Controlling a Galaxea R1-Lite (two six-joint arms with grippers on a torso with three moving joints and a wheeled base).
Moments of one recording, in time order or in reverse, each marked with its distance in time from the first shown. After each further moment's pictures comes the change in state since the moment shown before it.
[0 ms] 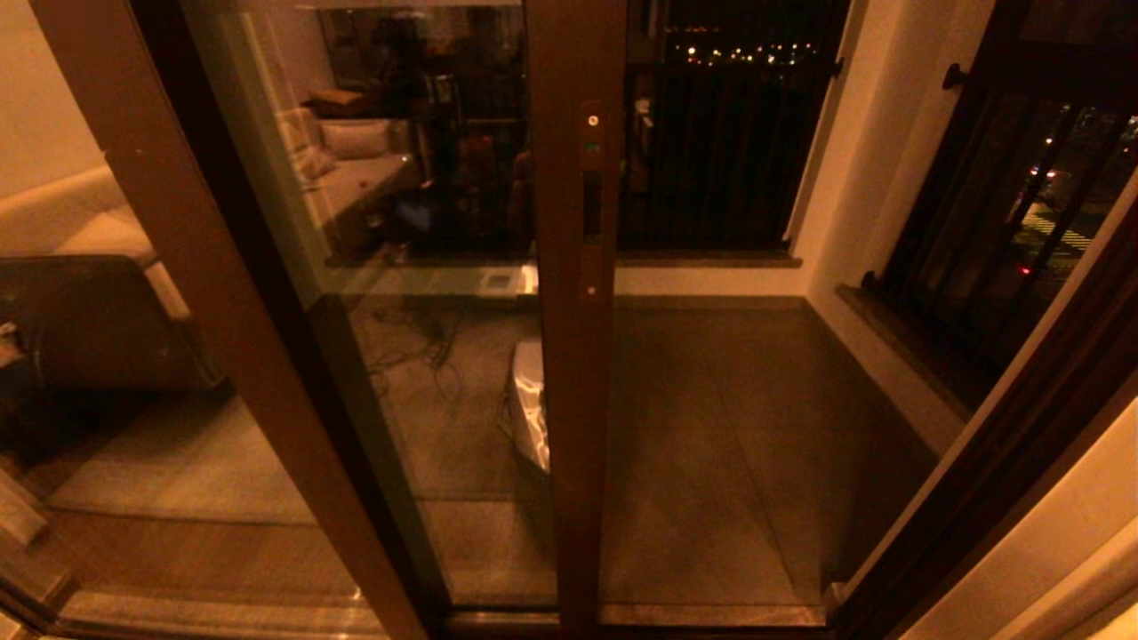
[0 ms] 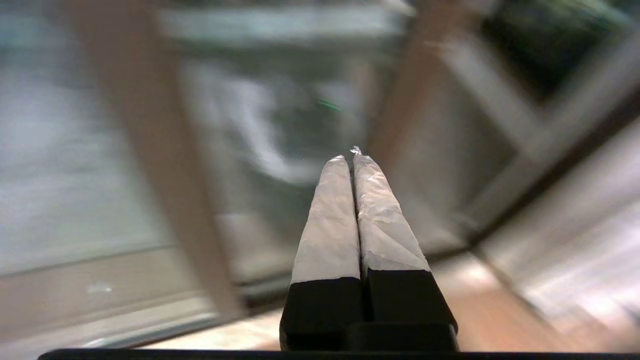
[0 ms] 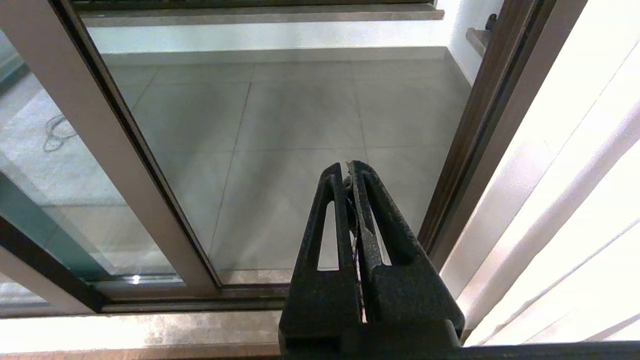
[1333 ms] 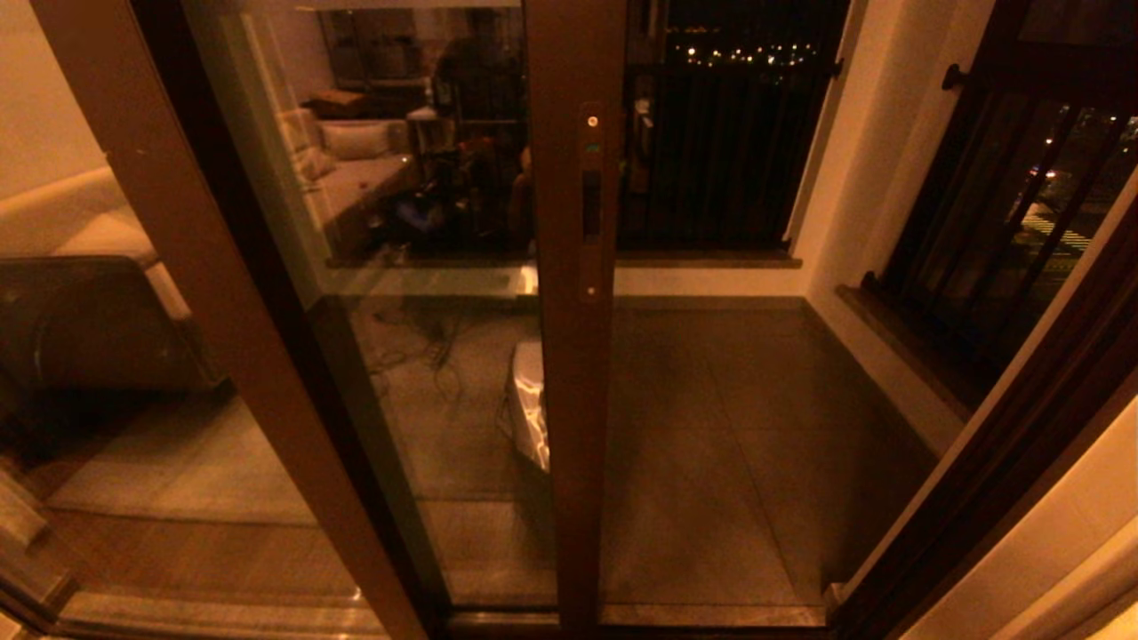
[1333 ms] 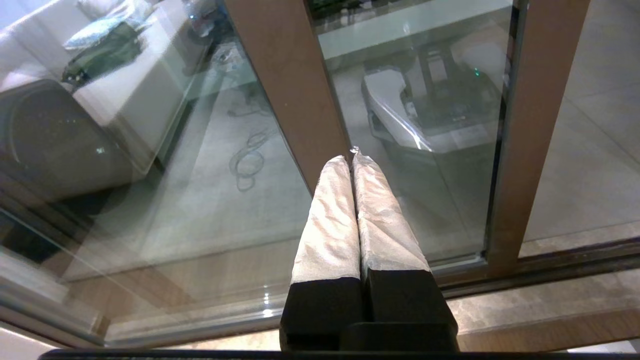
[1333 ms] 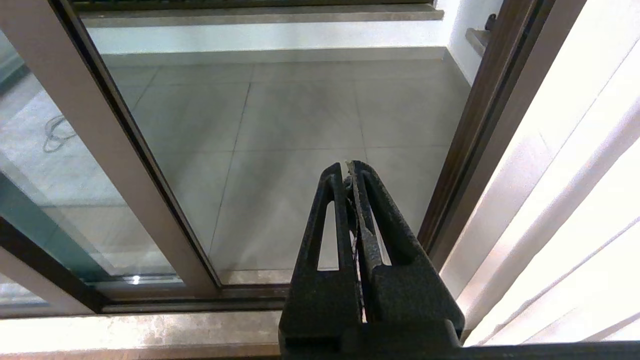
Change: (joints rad) left arm 0.212 -0.843 1.018 -0.311 0.102 0.366; right arm 0.000 0.000 0.000 -0.001 0.000 0.000
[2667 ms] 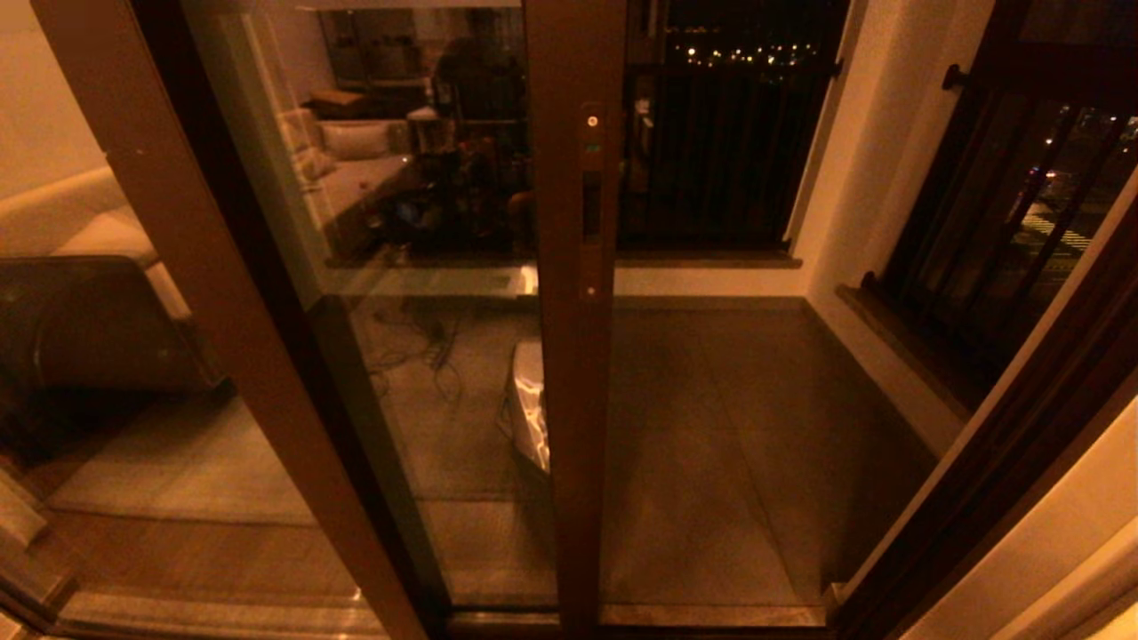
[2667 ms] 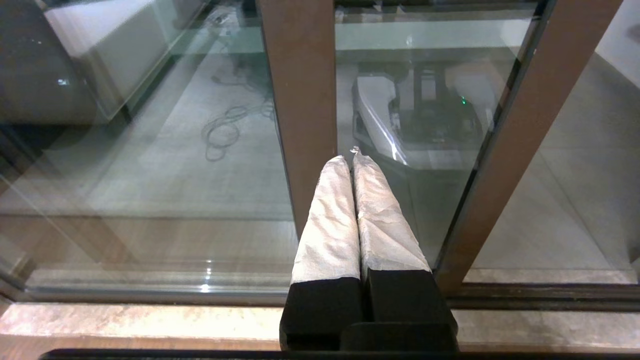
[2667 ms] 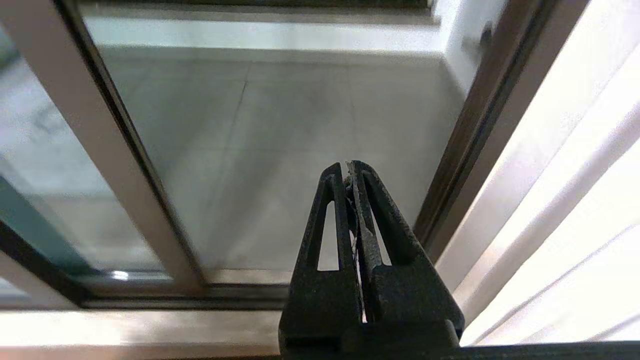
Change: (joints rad) left arm -0.001 -0.002 -0.002 0.014 0.069 -0.244; right arm 0.000 0.002 0.002 -0.007 0.005 -0.031
